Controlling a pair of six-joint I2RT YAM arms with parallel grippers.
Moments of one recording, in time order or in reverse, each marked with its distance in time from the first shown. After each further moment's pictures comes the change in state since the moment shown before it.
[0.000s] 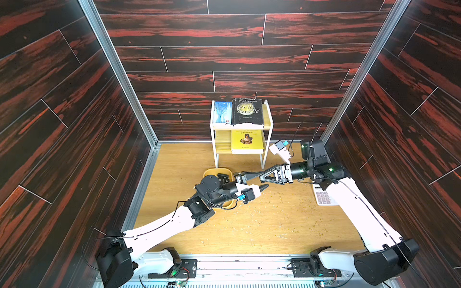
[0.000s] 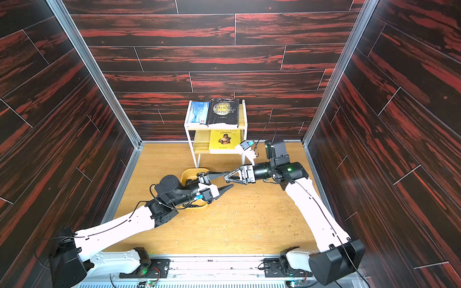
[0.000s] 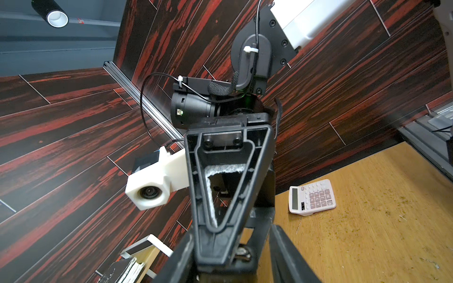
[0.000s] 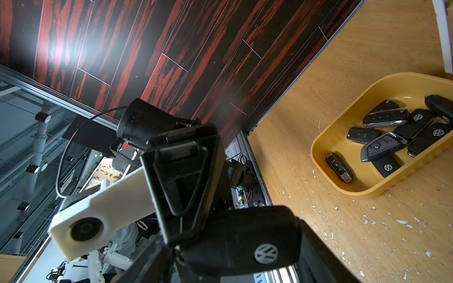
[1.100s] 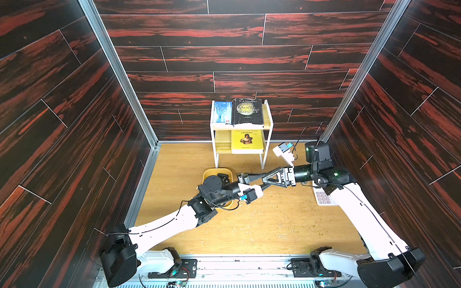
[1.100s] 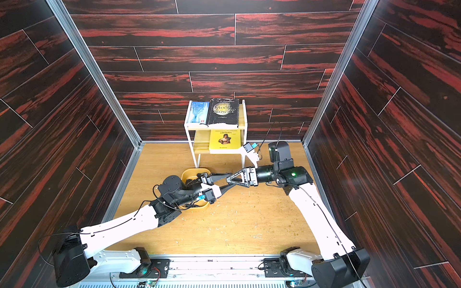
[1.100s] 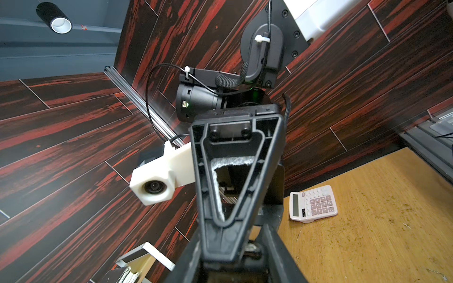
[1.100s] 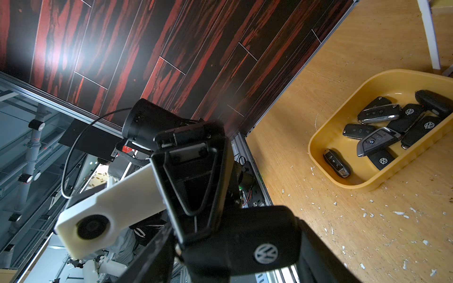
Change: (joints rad) left arm -0.008 0.042 0.001 0.062 -0.001 -0.010; right arm -0.009 -0.066 -0.047 0.010 0.015 0.031
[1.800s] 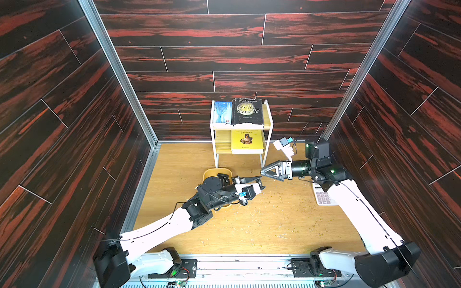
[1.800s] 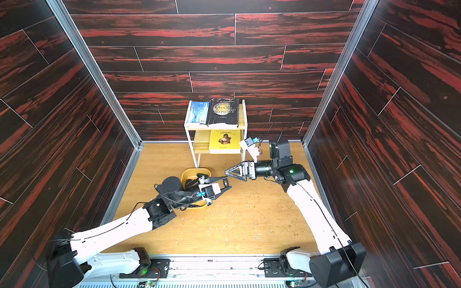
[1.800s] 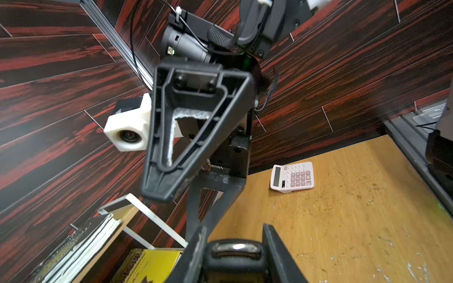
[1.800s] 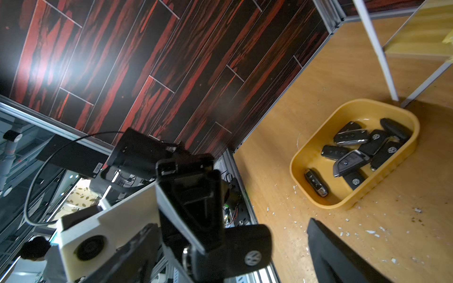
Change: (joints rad) left arm -0.001 -0.129 -0.050 -0.229 -0.102 -0.100; right arm -0.036 0.072 -0.002 0.197 0.073 0.087
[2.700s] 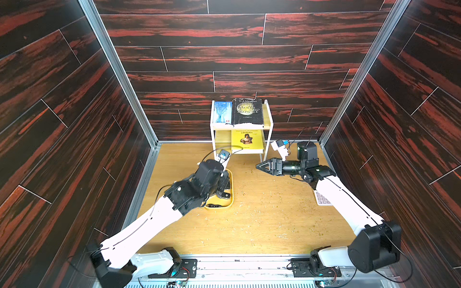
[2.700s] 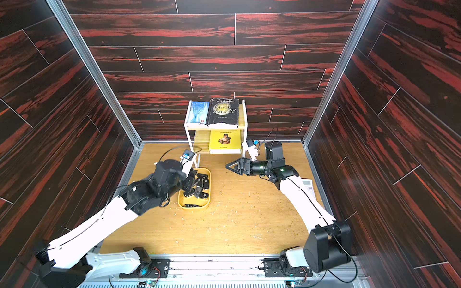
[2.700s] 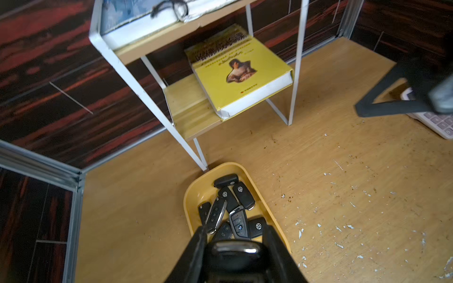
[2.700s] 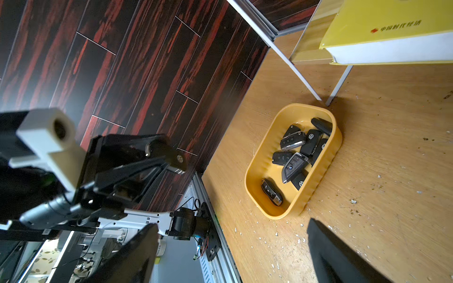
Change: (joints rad) left arm 0.112 0.131 0.550 -1.118 -0.692 -0.663; right arm -0.021 0.058 -0.146 0.170 0.174 0.068
